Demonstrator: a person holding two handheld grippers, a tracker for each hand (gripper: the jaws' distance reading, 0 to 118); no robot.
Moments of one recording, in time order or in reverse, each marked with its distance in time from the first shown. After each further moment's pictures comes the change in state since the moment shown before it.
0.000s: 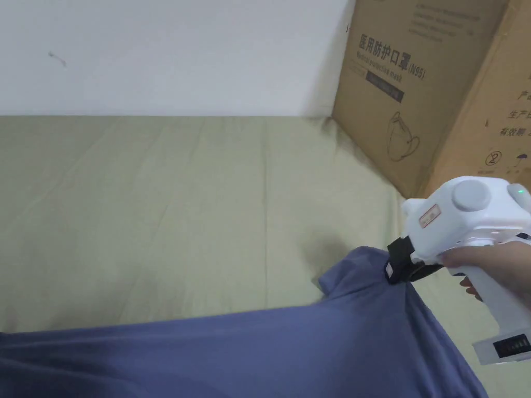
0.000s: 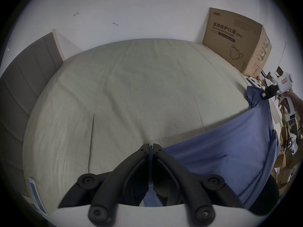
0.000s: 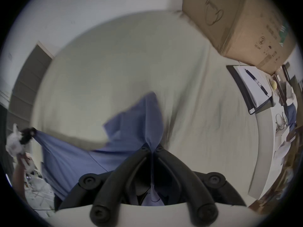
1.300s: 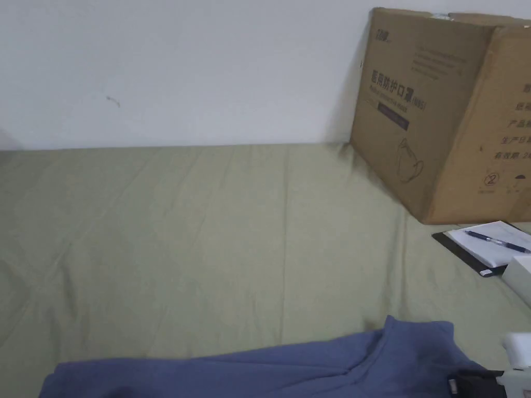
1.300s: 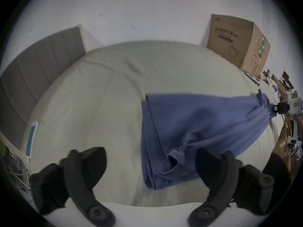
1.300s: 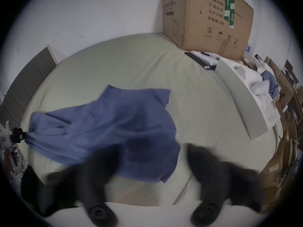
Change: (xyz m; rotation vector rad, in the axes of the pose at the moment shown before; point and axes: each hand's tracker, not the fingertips) left arm 0.041 -0.172 0.098 0.110 0.130 0.075; right arm 0.031 -0.239 0.056 0.259 -0.131 0.022
